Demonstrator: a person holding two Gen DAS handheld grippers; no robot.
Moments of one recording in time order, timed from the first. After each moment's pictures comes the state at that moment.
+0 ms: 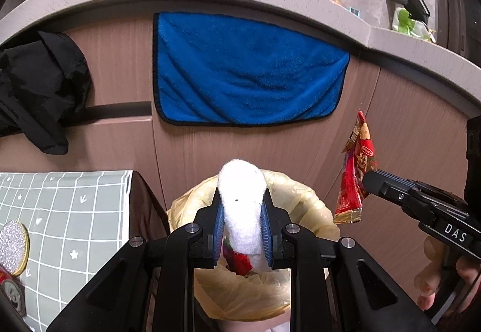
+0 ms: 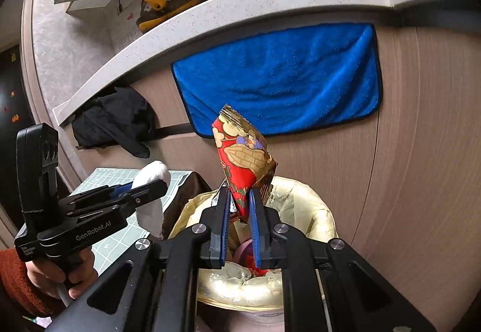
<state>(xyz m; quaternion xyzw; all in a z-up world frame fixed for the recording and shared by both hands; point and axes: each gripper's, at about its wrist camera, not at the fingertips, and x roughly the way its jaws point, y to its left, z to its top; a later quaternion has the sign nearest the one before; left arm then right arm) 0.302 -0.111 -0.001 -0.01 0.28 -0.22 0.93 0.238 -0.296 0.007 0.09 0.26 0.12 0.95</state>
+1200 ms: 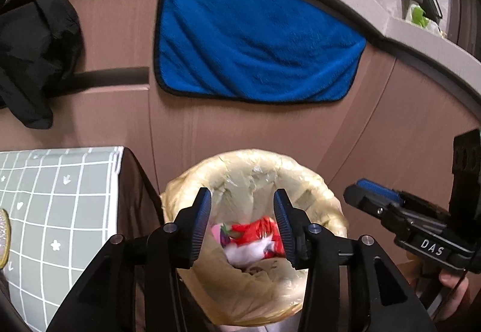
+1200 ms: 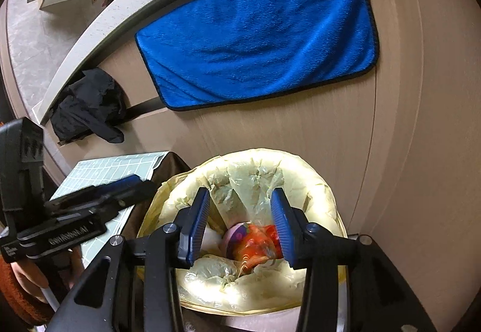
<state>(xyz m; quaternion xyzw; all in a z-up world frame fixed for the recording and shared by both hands) 0.328 -0.103 -0.026 -0.04 0.32 -0.23 0.92 0.274 -0.299 -0.034 0.11 0.32 0.08 0.94</state>
